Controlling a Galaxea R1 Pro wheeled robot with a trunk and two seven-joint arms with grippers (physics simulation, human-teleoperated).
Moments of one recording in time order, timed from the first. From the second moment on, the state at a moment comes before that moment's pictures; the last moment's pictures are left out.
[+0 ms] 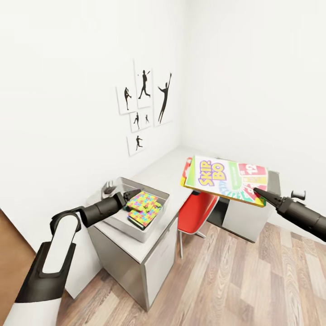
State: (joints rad) left arm -0.53 0.02 0.03 -1.61 0.96 0.95 -0.03; right arm -0.48 -0.26 -0.58 -1.59 -0.54 1.04 0.91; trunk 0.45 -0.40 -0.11
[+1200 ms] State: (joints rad) left arm -0.05 0.13 0.35 -1.61 0.96 0.86 -0.27; right arm -0.48 -0.18 -0.47 -1.59 -0.54 1.04 0.70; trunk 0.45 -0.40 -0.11
